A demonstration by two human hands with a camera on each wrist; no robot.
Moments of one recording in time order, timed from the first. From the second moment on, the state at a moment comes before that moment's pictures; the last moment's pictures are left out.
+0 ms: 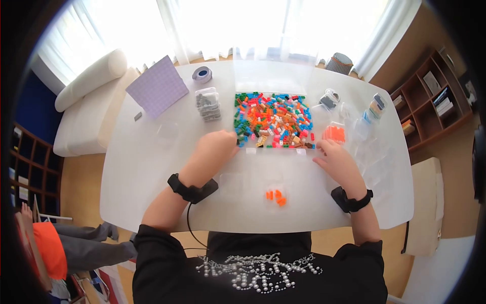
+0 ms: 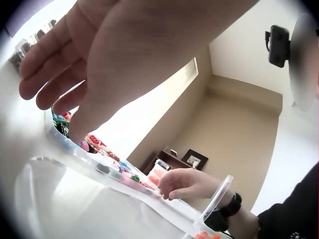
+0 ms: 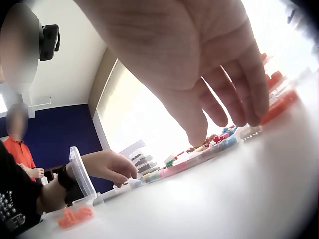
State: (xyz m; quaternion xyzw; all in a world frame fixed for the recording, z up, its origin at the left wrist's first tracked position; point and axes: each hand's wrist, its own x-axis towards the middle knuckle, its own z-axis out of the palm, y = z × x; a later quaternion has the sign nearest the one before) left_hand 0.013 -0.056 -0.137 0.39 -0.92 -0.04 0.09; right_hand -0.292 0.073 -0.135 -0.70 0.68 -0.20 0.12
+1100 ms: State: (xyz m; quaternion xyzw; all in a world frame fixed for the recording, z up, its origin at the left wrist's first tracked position) left_hand -0.049 -0.113 -0.119 0.29 -0.95 -0.08 0.13; right_hand -0.246 -0.044 -0.149 -0.77 0.61 -0.18 0.04
